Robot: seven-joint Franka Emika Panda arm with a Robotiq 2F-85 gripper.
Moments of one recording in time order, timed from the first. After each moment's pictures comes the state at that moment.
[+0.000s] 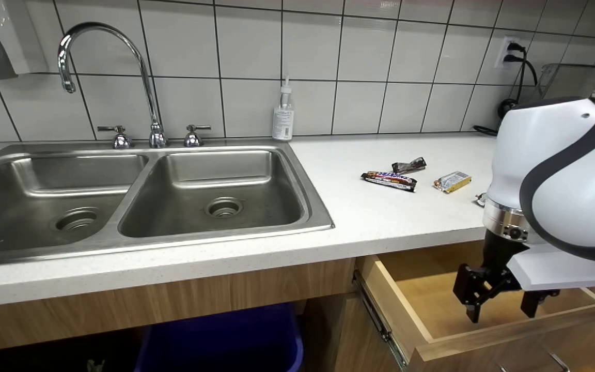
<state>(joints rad) 0.34 0.33 -0.21 -2.66 -0.11 2.84 0.40</state>
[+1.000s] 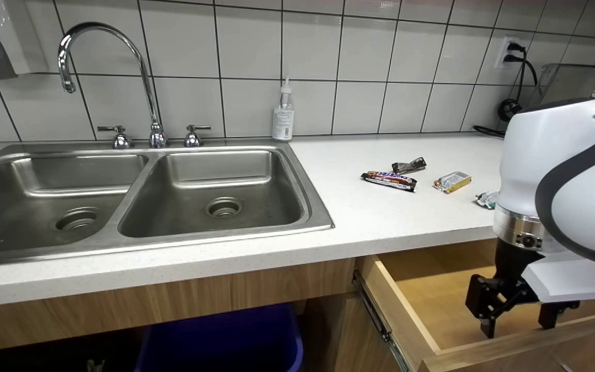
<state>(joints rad) 0.34 0.30 -0.21 -2.70 -0.13 2.79 0.42</state>
